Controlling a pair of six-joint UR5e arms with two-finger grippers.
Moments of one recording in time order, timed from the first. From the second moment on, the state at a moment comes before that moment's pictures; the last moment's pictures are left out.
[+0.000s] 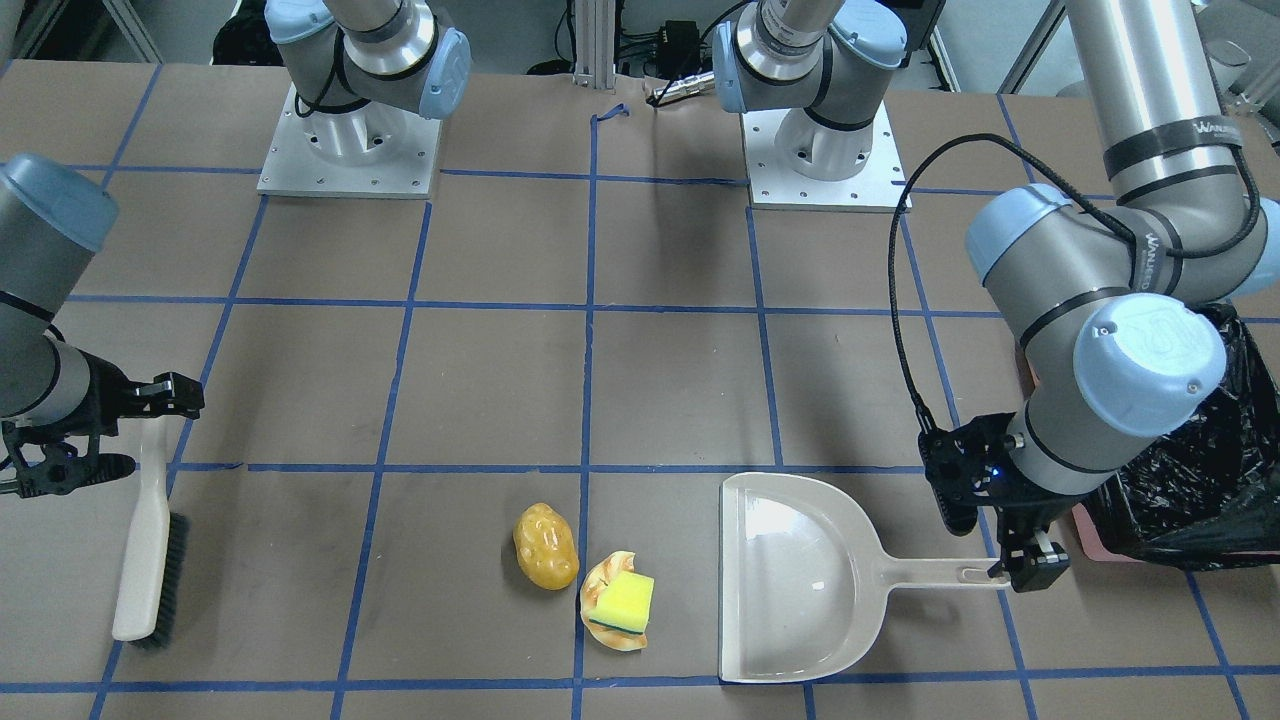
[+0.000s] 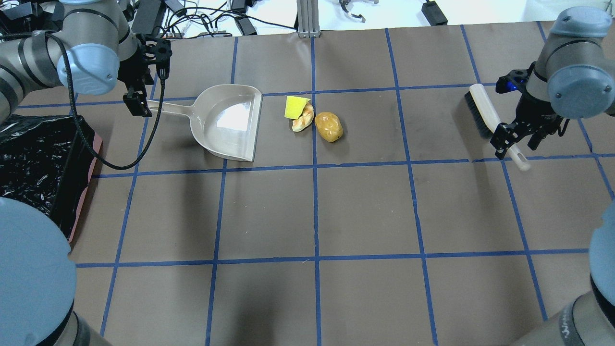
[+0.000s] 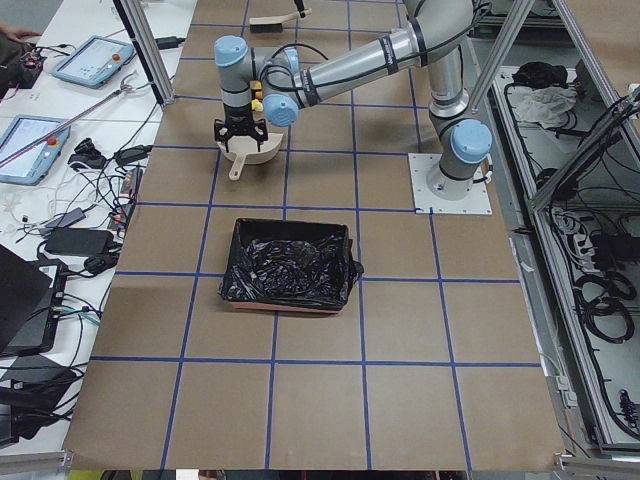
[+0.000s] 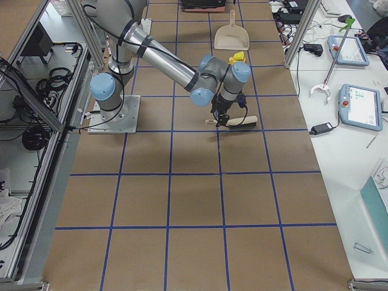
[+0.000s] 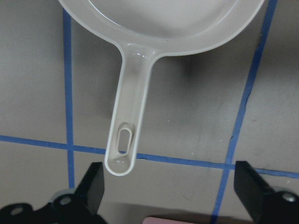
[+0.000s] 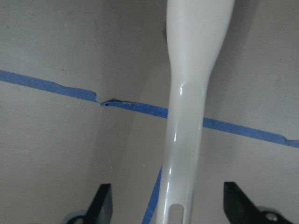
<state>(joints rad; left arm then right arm) -1.41 -2.02 -1.49 -1.11 1.69 1.69 1.21 -1.20 1.73 -1.89 -1.72 -0.60</state>
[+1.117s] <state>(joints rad) -1.40 -2.14 -1.43 -1.05 1.68 1.76 1.21 -1.18 1.73 -1.89 -1.75 -0.59</state>
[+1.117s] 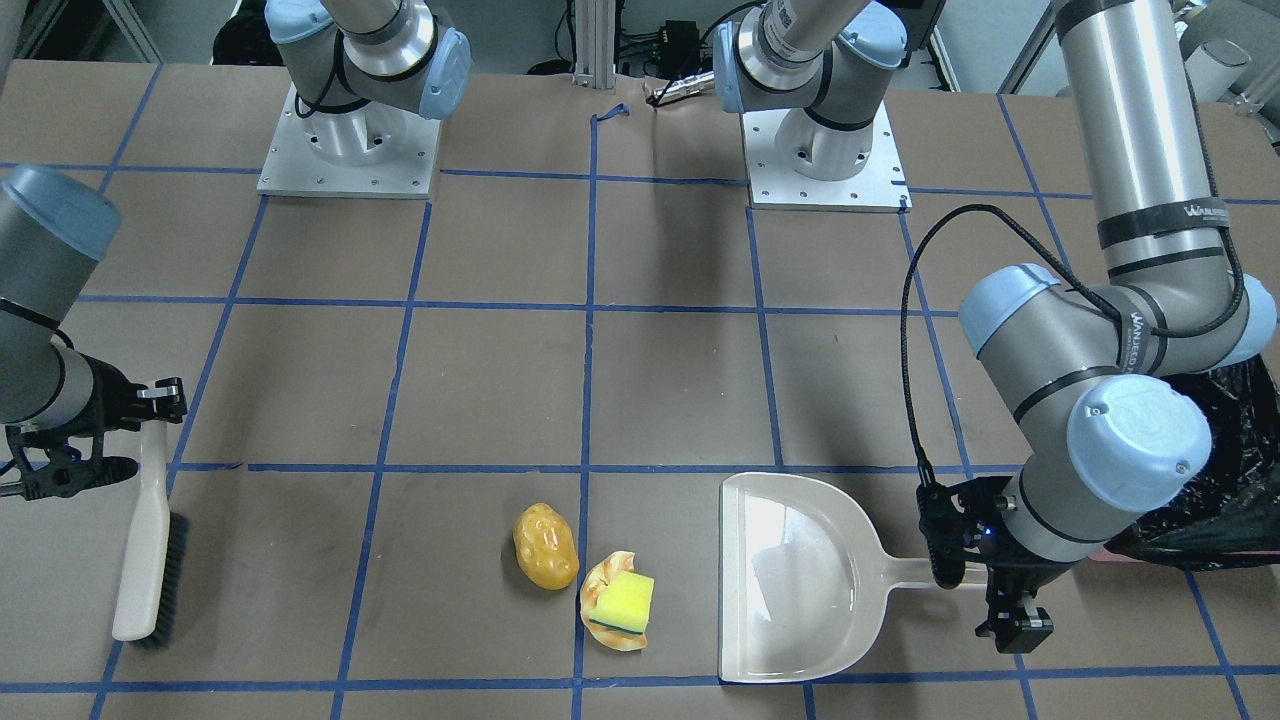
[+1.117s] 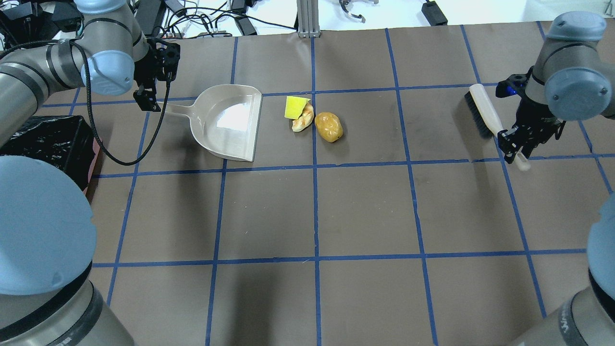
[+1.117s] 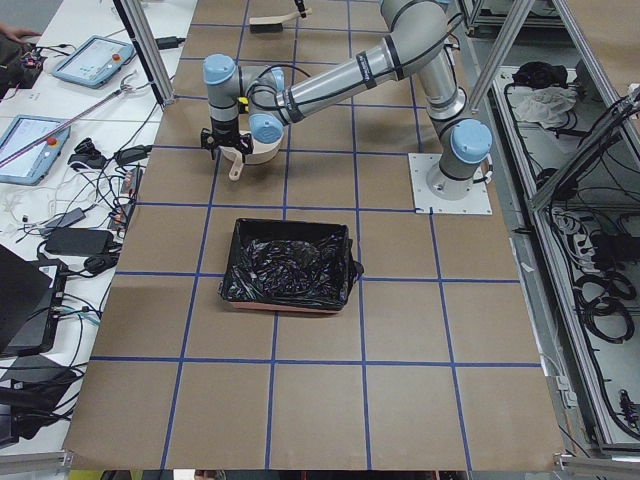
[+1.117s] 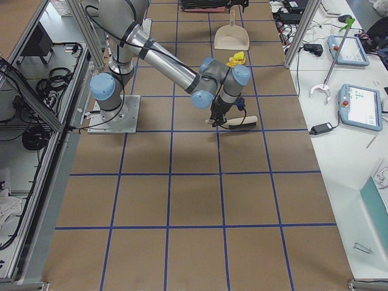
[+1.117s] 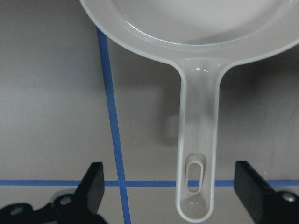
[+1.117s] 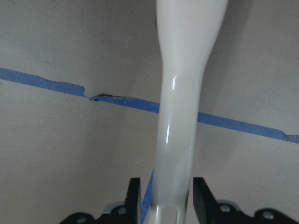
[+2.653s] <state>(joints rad) -1.35 -2.18 -1.44 -1.09 1.60 1.77 1.31 -1.27 1.72 -1.79 -1.84 -0.31</state>
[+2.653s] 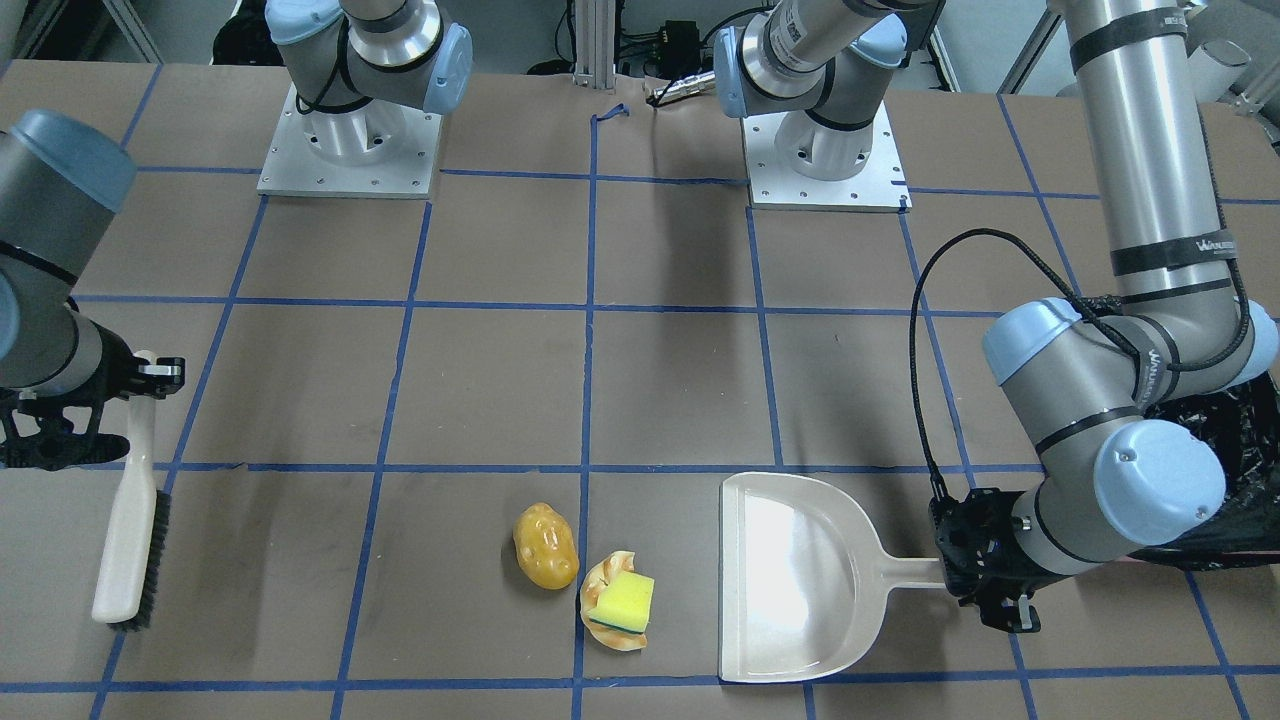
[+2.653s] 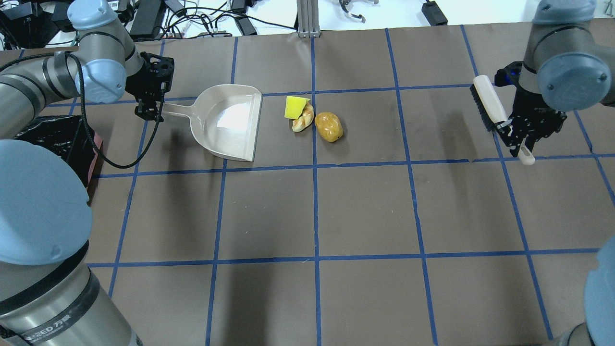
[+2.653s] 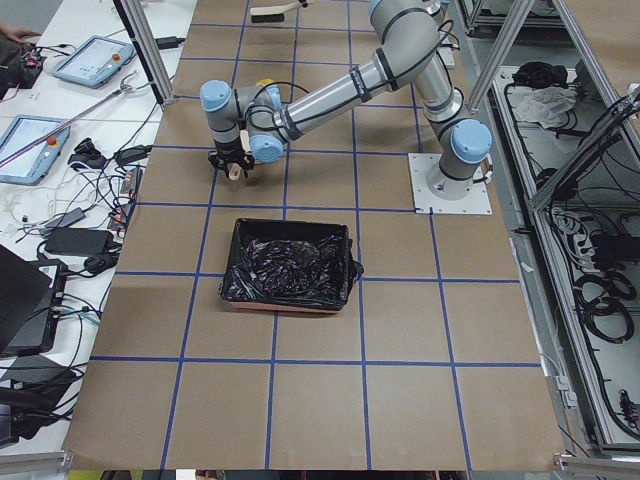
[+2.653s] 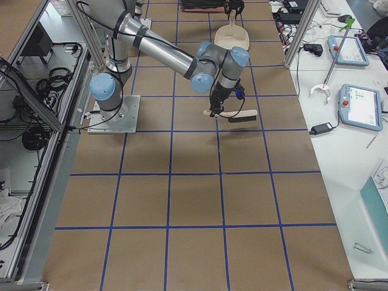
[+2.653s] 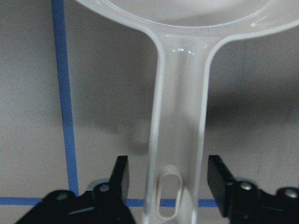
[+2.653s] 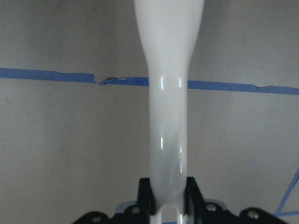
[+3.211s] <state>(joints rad) -1.35 -2.17 -1.44 -1.09 1.60 1.80 1.46 -1.28 1.72 -1.75 -1.85 -0.06</state>
